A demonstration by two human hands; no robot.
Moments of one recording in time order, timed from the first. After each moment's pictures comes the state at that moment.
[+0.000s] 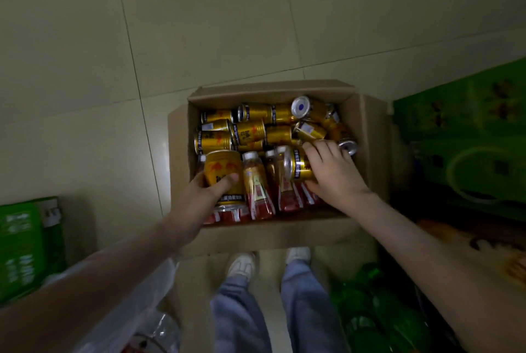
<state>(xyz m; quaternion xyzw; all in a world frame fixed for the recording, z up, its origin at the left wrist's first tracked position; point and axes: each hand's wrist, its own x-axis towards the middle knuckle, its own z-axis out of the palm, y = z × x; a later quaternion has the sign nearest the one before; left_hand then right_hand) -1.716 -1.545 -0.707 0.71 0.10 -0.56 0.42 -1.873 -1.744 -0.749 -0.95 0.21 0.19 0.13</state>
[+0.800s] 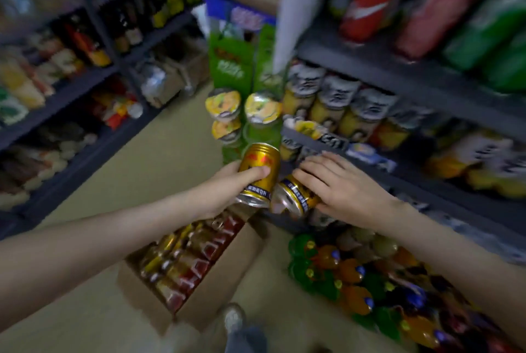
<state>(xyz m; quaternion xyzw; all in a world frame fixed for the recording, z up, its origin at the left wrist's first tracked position) -1.980 -1.596 -0.196 0.50 -0.44 -0.71 0.23 -2.221 -1.565 -0.193 -0.92 0.37 -0.05 -0.11</state>
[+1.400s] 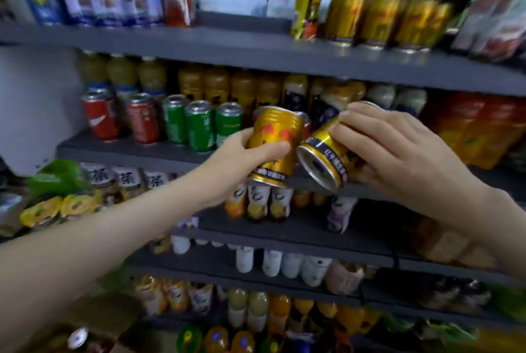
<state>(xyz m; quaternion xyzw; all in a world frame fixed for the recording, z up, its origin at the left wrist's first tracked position) -2.395 -1.456 0.007 0.25 -0.66 -0.64 0.31 -2.601 -1.317 0.042 -0.79 0.45 -0.12 -0.41</state>
